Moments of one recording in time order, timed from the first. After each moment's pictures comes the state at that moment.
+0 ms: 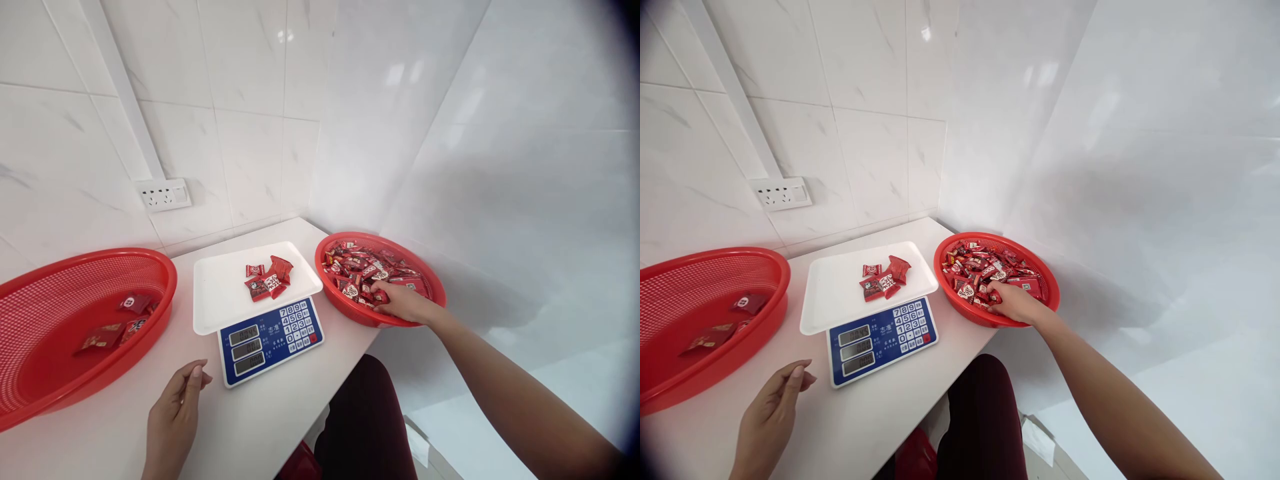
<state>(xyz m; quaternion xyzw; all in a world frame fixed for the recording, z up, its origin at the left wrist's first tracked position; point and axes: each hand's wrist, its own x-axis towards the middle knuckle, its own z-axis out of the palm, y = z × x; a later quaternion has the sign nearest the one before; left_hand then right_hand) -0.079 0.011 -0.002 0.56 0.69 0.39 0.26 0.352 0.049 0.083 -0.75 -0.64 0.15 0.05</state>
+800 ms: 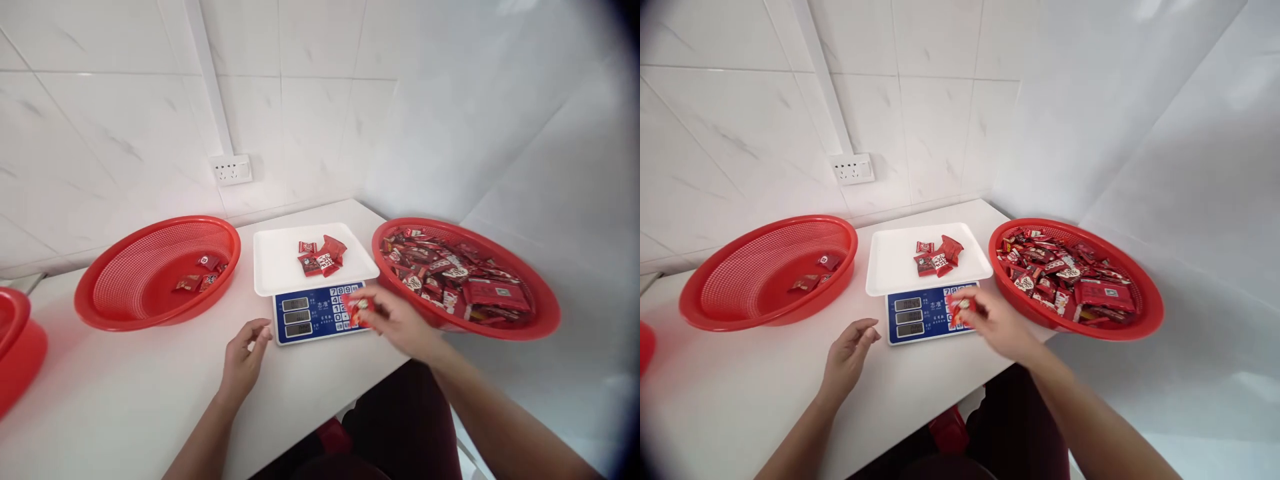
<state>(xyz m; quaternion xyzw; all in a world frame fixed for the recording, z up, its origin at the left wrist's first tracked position) -0.070 -0.001 0.008 0.59 0.58 0.44 0.35 0.206 0.028 0.071 -0.49 -0.71 0.38 0.34</state>
